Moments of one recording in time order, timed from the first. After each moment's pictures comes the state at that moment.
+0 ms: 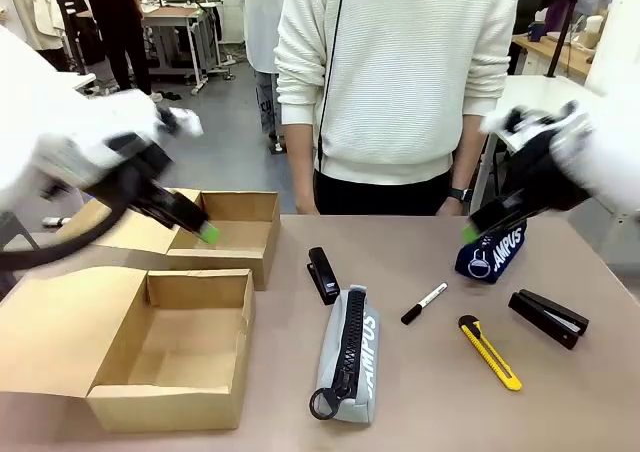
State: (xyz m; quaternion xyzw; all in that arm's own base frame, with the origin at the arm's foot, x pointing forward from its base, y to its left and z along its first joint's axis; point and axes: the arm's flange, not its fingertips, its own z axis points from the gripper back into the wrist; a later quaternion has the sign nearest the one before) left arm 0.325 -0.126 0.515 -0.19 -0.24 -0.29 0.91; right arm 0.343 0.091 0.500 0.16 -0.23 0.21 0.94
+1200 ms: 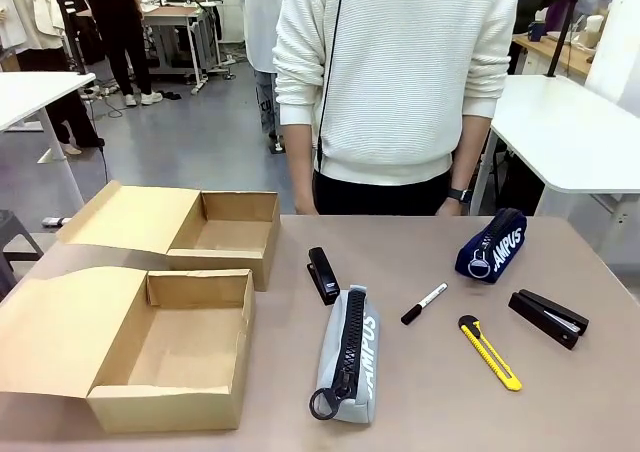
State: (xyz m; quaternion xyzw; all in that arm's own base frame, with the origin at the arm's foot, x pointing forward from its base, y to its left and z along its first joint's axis) left arm 0.272 0.212 0.433 -0.54 -0.25 0.11 0.80; right arm 0.266 -0.226 0.465 0.47 -0.24 -0.25 0.81
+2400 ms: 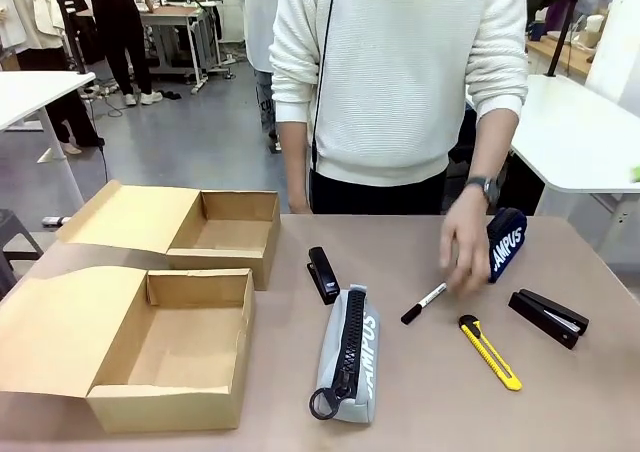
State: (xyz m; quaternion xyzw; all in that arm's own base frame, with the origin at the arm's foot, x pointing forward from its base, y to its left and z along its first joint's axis) left arm 0.267 0.213 0.434 -0.53 -0.25 0.10 0.81; right arm 0.293 -0.148 0.509 0.39 -0.23 -0.09 0.89
